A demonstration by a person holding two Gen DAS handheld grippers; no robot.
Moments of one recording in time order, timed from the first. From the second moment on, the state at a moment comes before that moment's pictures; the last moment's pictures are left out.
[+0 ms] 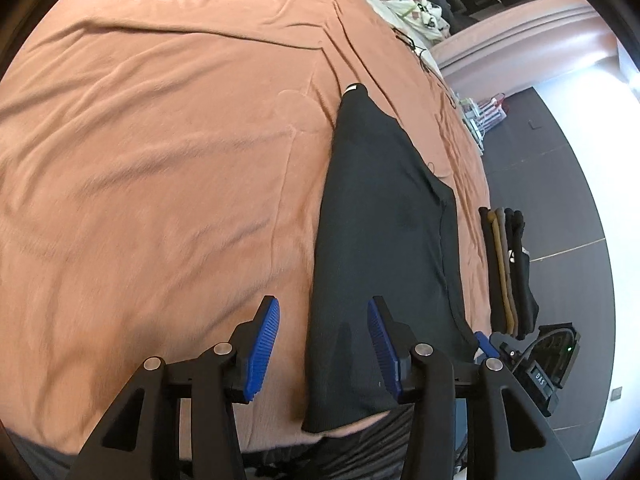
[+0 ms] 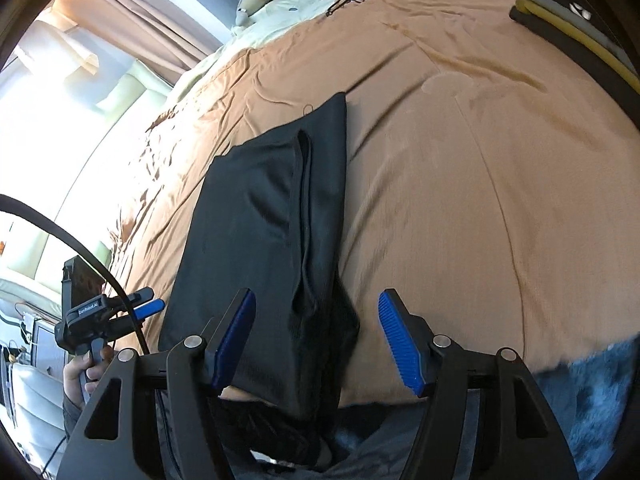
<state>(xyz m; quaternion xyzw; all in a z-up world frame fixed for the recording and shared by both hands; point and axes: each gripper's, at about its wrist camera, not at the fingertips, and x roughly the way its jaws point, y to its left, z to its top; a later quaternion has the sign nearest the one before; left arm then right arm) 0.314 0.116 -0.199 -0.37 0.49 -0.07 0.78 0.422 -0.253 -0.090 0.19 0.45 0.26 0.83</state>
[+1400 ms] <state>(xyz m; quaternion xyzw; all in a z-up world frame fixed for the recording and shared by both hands) 0.495 0.123 -0.216 -0.34 0.51 -0.10 0.78 0.587 -0.223 -0.140 0.22 0.49 0.36 0.77</state>
